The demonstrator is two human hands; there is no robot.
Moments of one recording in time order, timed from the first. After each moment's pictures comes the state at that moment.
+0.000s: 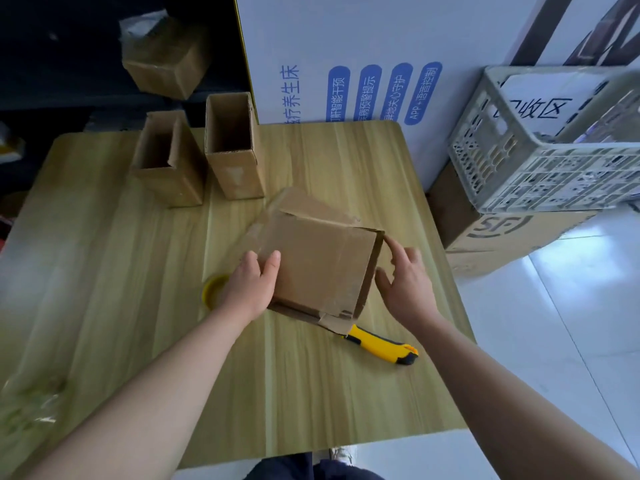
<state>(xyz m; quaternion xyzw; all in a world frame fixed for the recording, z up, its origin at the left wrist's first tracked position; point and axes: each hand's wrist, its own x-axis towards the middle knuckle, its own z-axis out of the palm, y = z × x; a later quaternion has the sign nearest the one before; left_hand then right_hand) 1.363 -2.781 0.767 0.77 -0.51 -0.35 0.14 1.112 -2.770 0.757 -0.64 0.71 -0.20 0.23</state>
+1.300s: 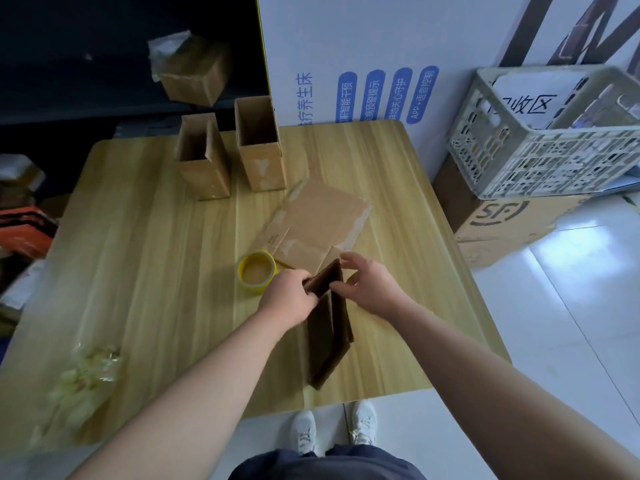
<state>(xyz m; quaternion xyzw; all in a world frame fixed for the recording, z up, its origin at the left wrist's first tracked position) 1.374 -2.702 0.777 0.67 -0.66 -0.33 0.10 1.204 -2.709 0.784 -0.63 0.65 -0.14 0.41</state>
